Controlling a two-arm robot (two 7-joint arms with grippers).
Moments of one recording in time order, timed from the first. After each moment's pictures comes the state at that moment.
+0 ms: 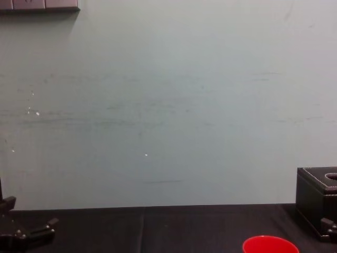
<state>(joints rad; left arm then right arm) -0.20 0.60 0.45 -1.41 -0.25 -0.12 0.03 0.20 0.60 -0.45 -1.41 0.25 -0.12 -0.03</state>
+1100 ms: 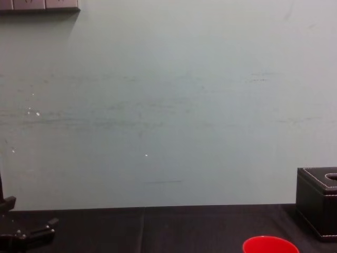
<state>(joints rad) -0.20 0.60 0.45 -1.41 -0.25 -0.12 0.03 -0.03 0.81 -0.33 -1.53 0.48 -0.23 0.40</state>
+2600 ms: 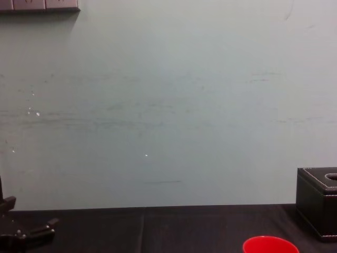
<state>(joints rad) -0.20 0.60 0.45 -1.41 -0.25 -0.12 0.03 -0.05 0.76 -0.38 -1.55 0.54 -0.25 0.78</state>
